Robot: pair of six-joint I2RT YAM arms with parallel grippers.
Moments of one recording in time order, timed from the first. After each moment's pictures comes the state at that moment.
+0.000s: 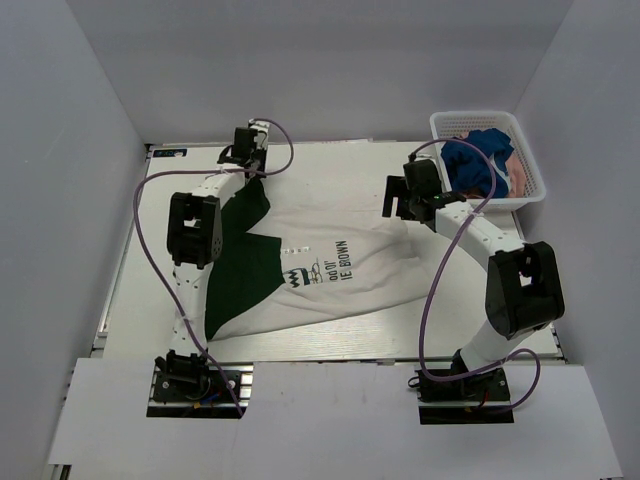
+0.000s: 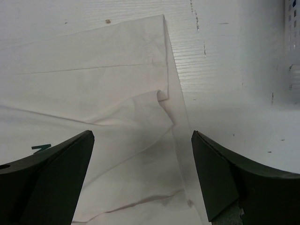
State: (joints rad) left arm -0.18 2.42 1.97 -0.22 -0.09 0.06; right arm 0.34 1.64 1.17 -0.32 0.19 0.30
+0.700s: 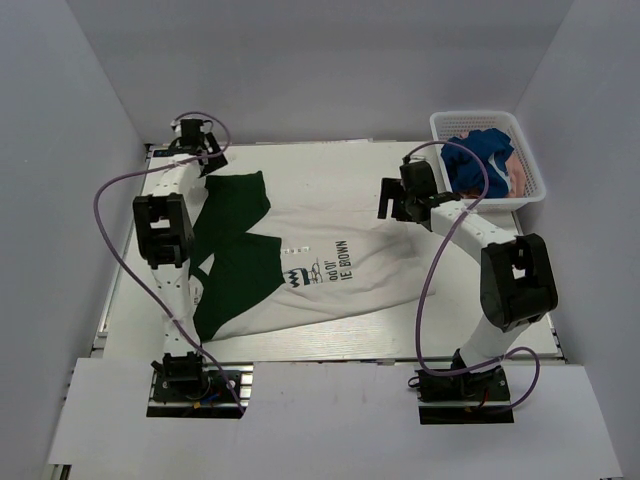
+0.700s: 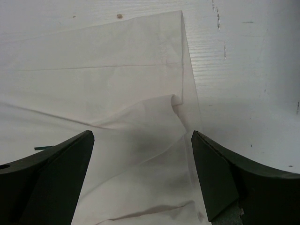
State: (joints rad) left arm 0.02 2.37 2.03 -0.43 -0.23 -0.36; right arm 0.35 1.69 1.17 -0.27 0.14 0.30
